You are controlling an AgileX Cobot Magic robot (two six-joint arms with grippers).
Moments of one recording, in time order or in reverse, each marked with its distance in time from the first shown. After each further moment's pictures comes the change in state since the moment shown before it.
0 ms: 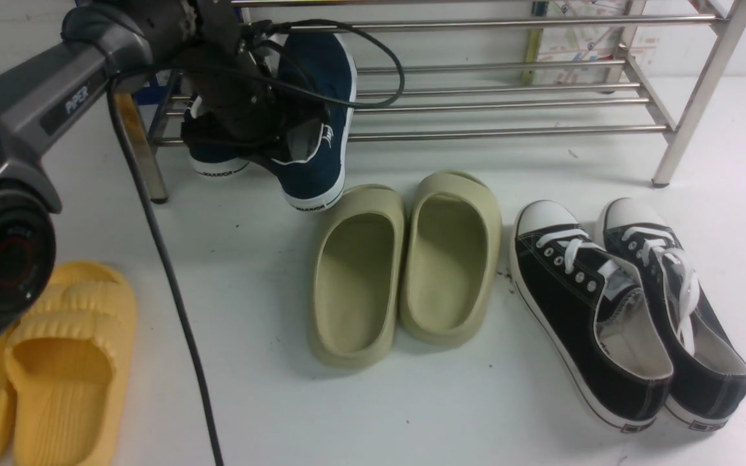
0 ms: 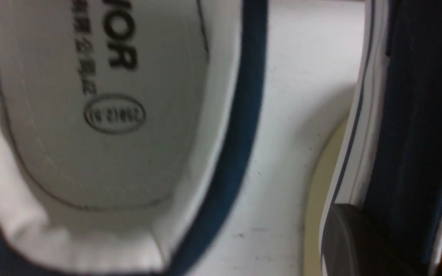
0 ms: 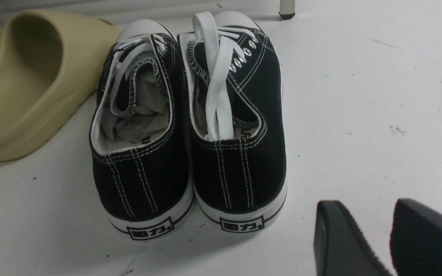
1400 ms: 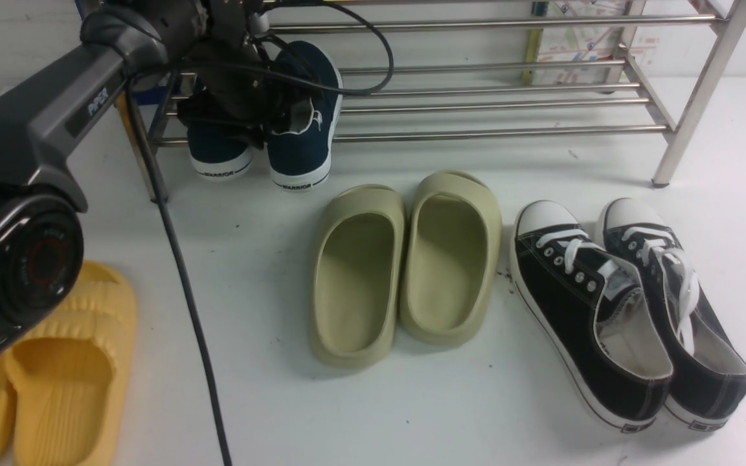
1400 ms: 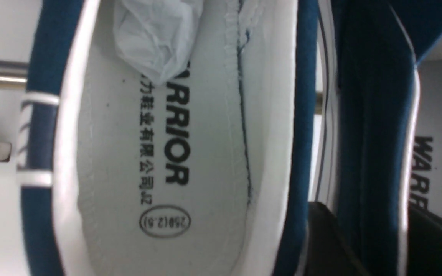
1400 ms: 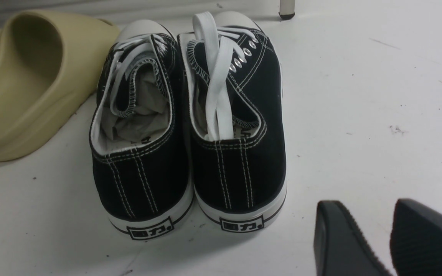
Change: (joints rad) right arm 0.000 0.000 0.000 0.000 0.000 0.000; left arm 0.000 0.047 -0.088 0.104 -0.058 -0.097
